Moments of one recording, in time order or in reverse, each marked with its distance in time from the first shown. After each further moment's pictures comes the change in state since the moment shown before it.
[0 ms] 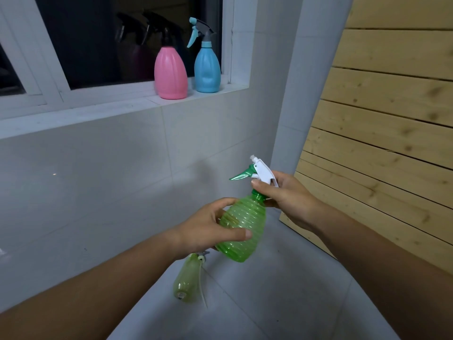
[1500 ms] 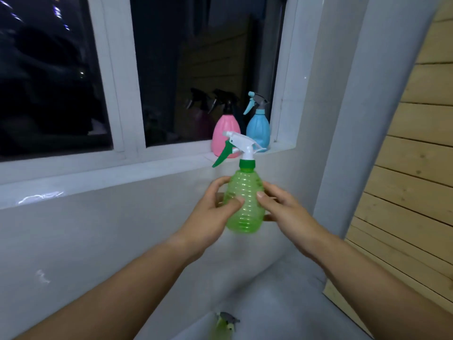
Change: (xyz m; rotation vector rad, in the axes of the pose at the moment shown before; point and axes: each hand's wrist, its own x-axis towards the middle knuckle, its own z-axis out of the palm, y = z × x) left_hand -0.007 0.094 -0.094 -0.027 0.512 0.324; right_hand 0.079 -0.084 0.086 -0.100 -0.060 -0.283
